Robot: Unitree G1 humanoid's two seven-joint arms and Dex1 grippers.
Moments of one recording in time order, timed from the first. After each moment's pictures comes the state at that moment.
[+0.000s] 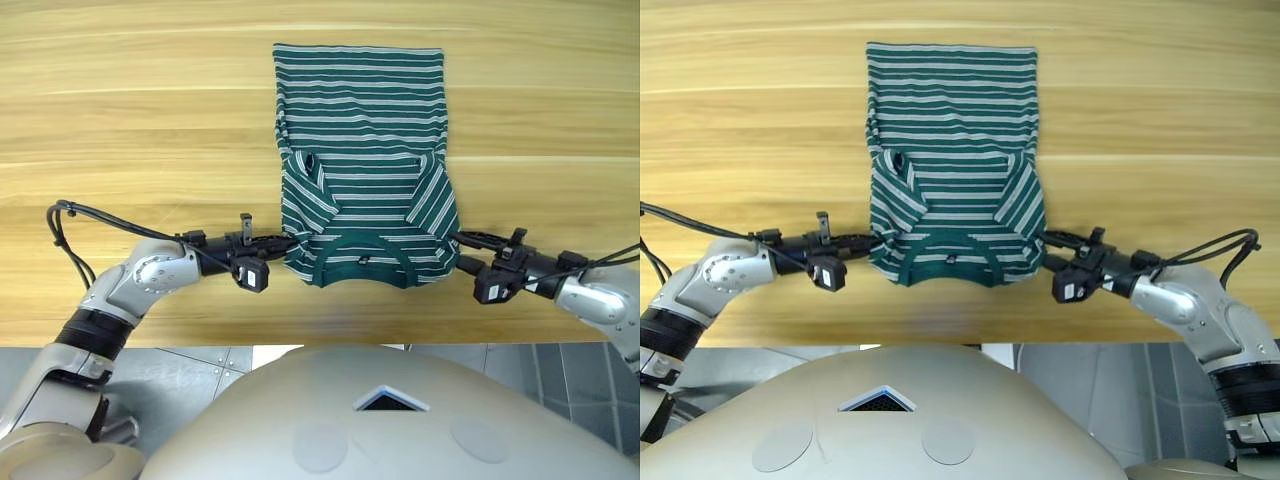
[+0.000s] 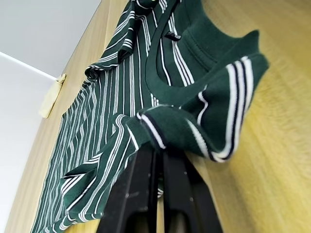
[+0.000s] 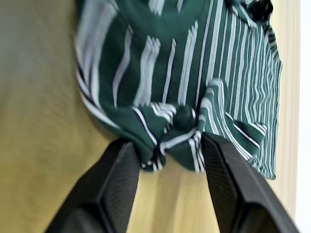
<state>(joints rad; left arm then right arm) 0.05 0.80 -0.44 0.17 0.31 -0.83 -0.60 0.39 -1.01 0.09 -0.03 -0.43 -0.72 0.48</state>
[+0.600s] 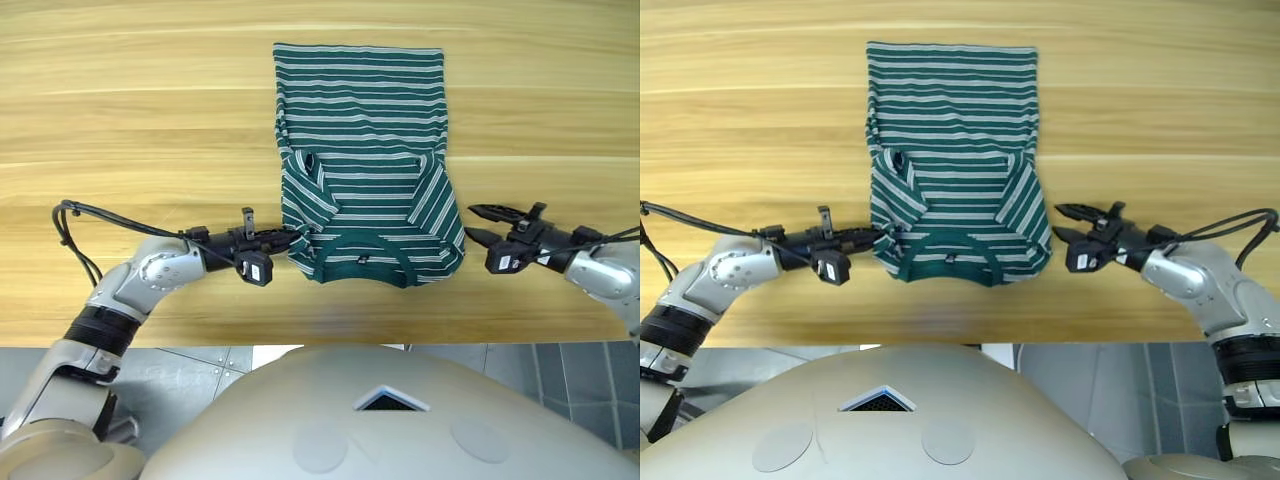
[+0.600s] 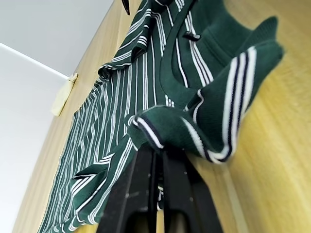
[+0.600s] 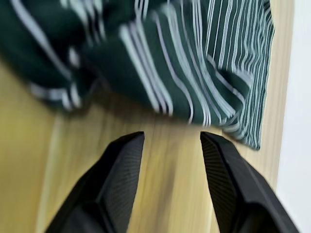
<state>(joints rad) 0.04 0.76 -0.44 0.19 0.33 -0.83 -0.56 0.21 -0.98 0.16 0.14 -0.49 -0.75 0.43</state>
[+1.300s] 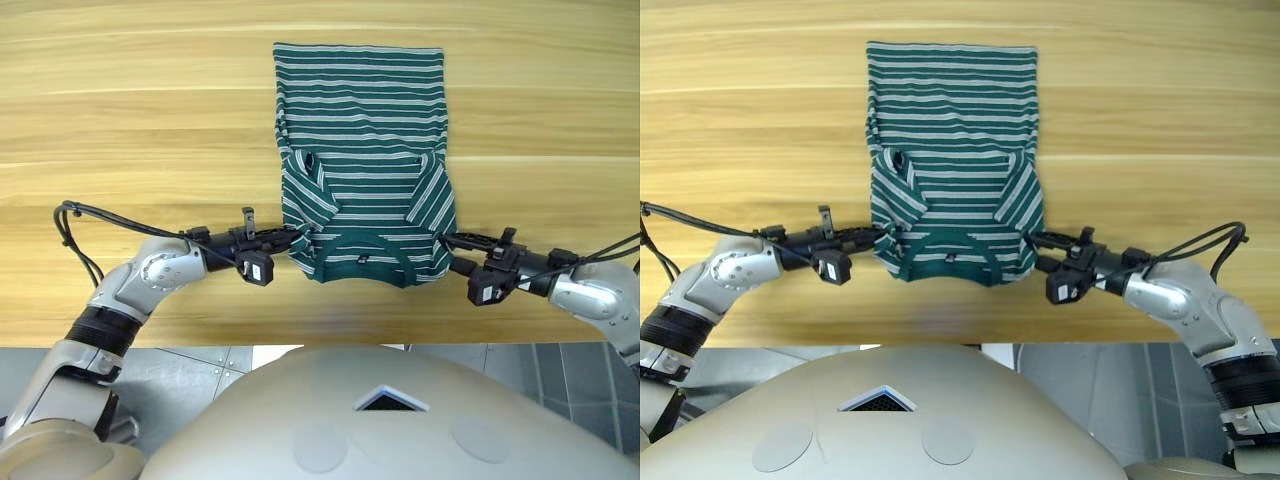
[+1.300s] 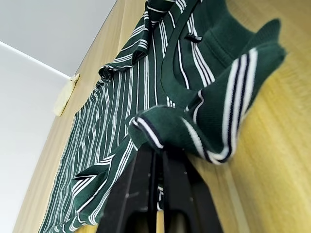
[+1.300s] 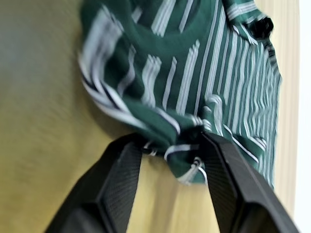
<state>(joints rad) 0.04 0.76 -0.44 0.19 0.33 -0.83 -0.55 0.30 -1.00 0.16 0.00 -0.45 -0.73 0.48</state>
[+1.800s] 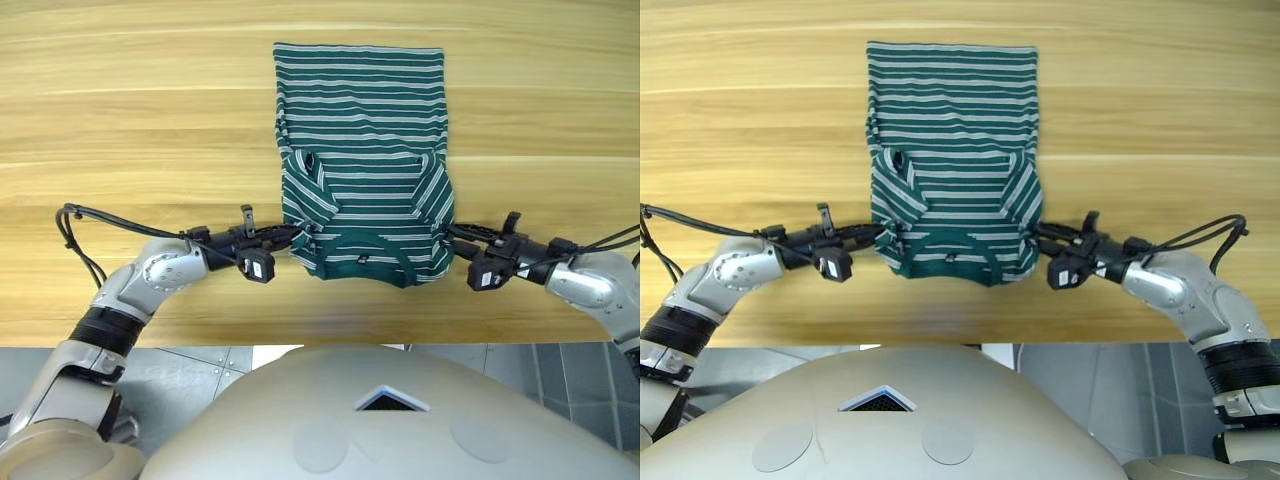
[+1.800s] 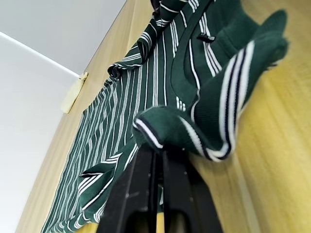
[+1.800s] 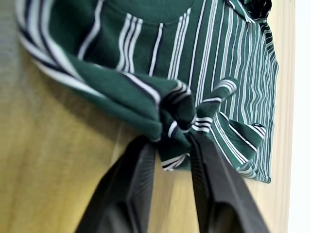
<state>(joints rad) 0.04 0.74 -0.43 0.20 0.33 -0.83 -0.52 0.23 -0.98 0.20 0.07 -0.47 -0.75 0.45</state>
